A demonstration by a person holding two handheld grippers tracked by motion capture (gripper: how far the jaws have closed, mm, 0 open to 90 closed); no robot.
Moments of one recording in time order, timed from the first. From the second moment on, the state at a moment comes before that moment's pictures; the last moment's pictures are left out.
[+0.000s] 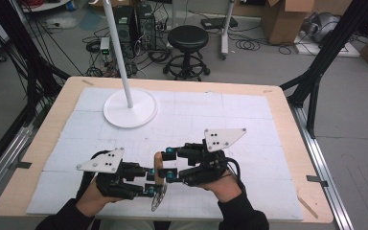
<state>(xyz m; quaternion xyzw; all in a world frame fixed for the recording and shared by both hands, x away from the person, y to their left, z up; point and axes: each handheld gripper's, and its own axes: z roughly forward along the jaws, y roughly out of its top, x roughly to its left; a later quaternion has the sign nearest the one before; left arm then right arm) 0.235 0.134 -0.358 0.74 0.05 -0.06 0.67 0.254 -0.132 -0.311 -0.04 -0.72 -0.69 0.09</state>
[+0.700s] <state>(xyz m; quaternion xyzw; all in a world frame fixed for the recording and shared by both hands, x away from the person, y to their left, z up) 0.241 0.141 -0.358 0.73 0.15 0.02 0.67 0.247 -0.131 -0.311 -0.18 -0.69 -0.70 -0.03</state>
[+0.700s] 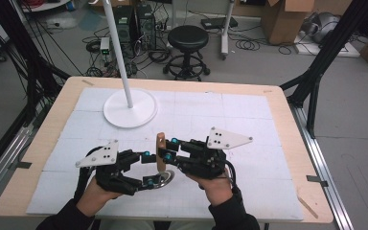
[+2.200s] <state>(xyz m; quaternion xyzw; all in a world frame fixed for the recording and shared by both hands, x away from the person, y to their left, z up) 0.256 0.152 -0.355 0.72 0.21 0.06 0.65 0.224 -0.198 -0.334 -0.32 -0.70 -0.60 -0.21</state>
